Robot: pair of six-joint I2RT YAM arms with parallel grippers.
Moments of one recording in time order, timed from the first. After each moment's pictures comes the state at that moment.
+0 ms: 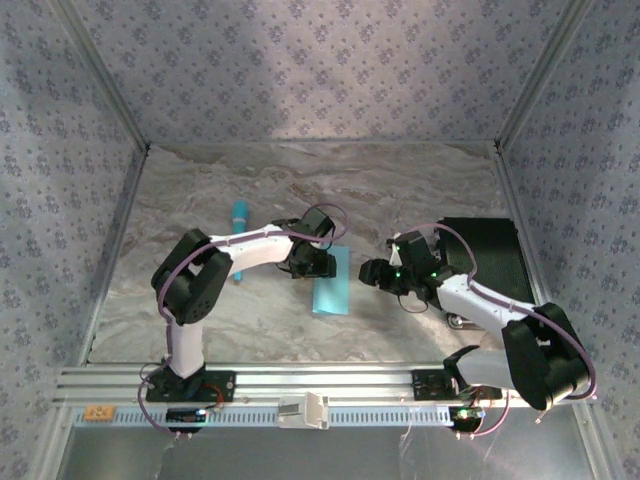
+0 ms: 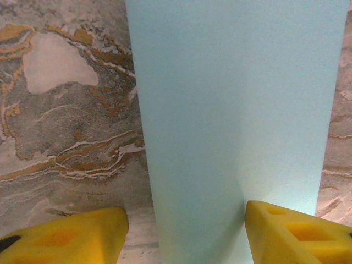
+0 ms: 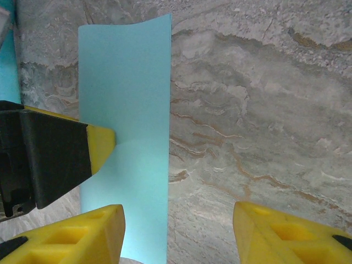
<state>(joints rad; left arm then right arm) -0.79 1.92 1.25 -0.59 0.11 -0.69 0.47 1.25 0.53 -0.14 -0.32 0.71</state>
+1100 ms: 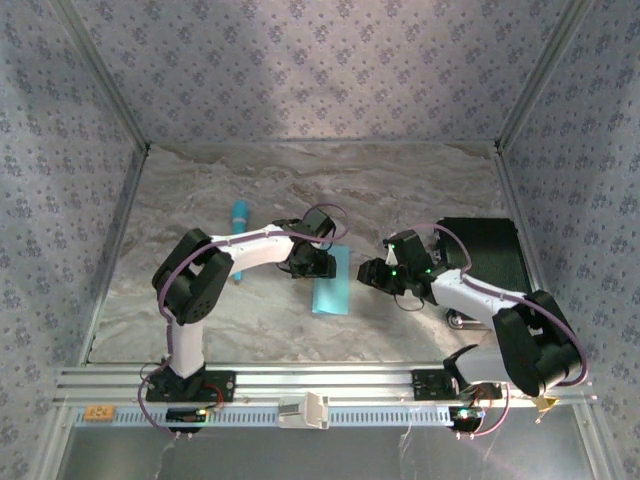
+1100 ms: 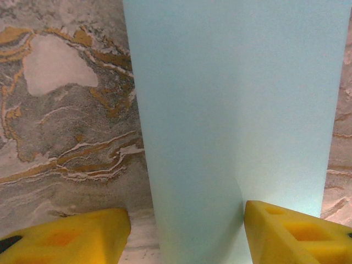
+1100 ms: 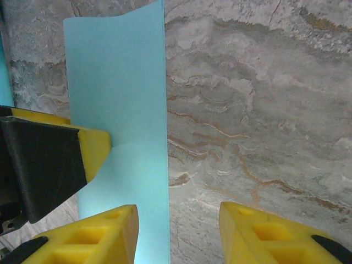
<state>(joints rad) -0.79 1.93 1.25 -0.59 0.10 -0.67 0.49 1.32 0.56 -0.13 -0.34 0.75</state>
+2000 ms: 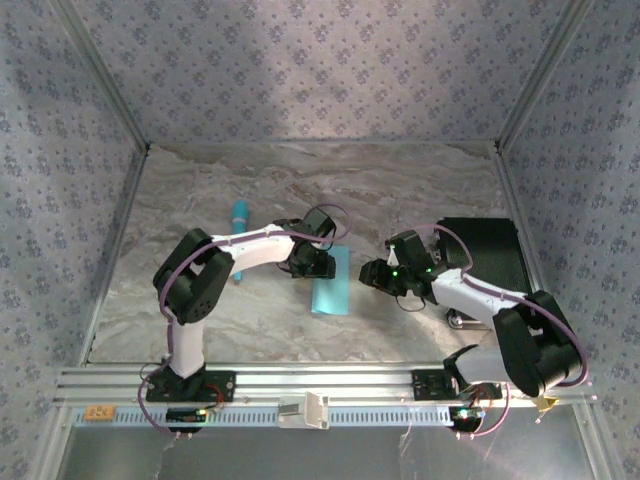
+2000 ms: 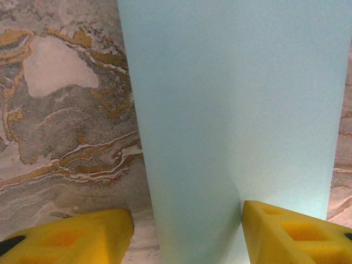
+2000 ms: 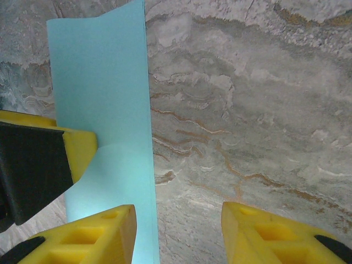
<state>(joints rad) -0.79 1.93 1.26 -0.60 0.09 -0.65 0.48 1.32 0.56 -0.16 -0.32 0.75</state>
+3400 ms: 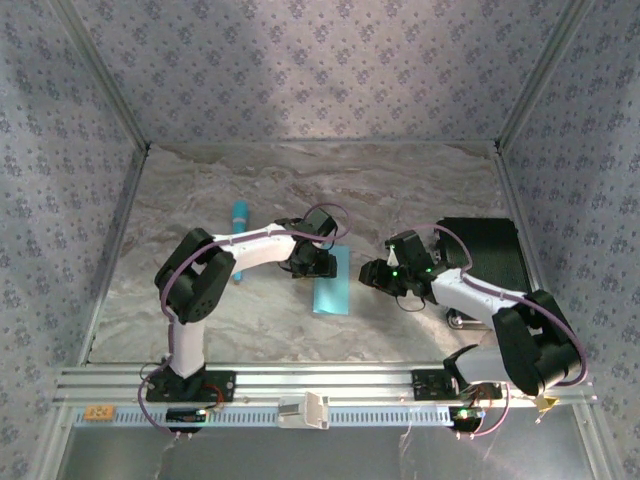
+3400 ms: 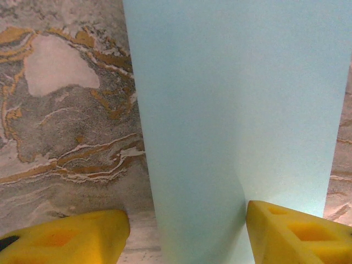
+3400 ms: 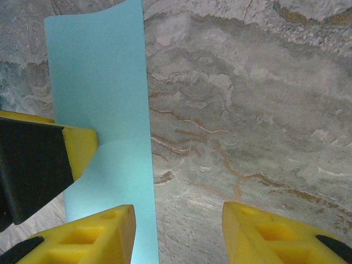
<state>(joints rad) -0.79 1.96 1.27 -0.61 0.09 -0.69 0.48 1.33 0.56 -0.16 -0.32 0.75</state>
